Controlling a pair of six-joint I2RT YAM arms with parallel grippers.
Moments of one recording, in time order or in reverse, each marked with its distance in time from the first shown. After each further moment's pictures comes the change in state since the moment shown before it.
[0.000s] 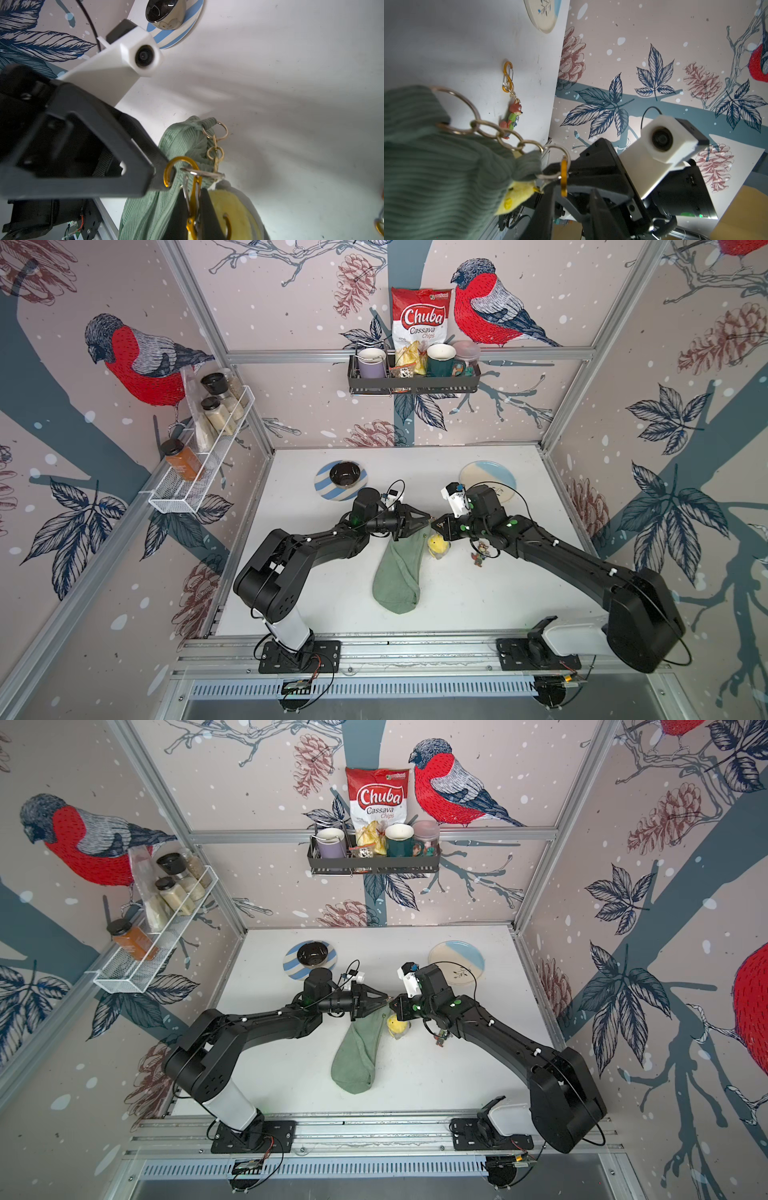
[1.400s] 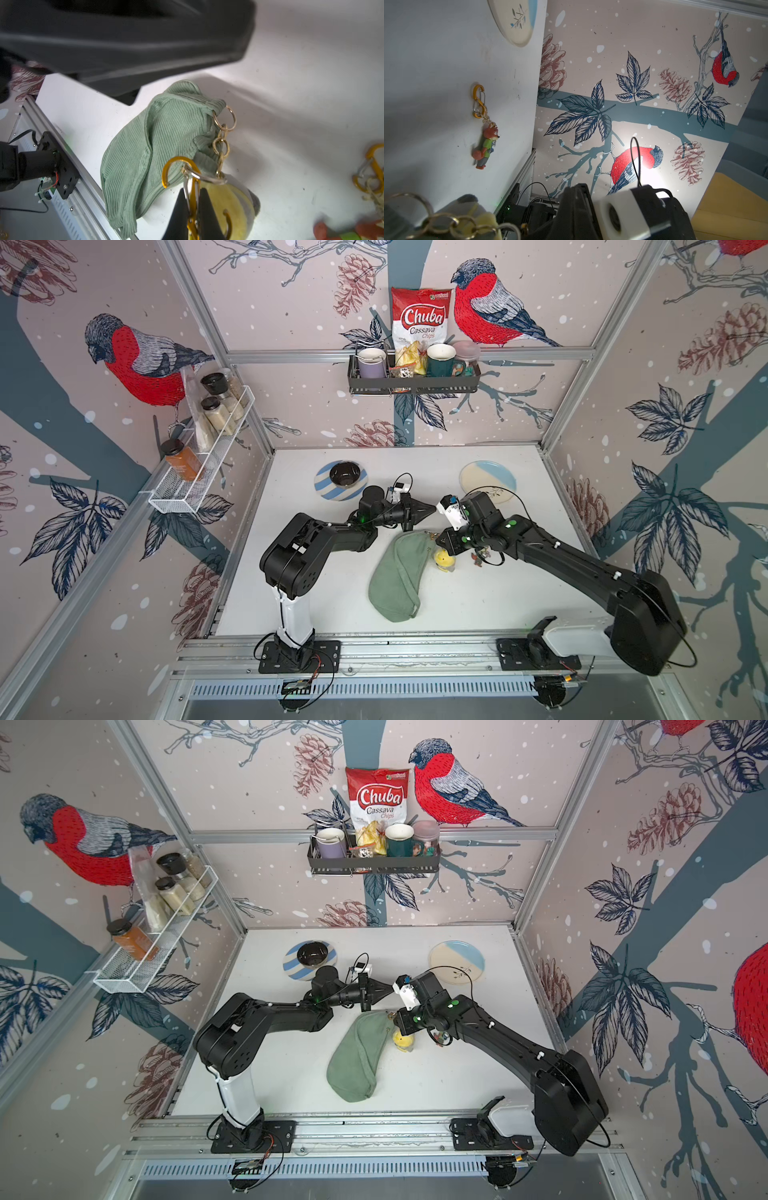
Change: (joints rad) left arm -0.018 0.198 0.070 0.324 -0.039 -0.149; right arm 0.048 0.000 0.033 -0.258 0.051 -0.099
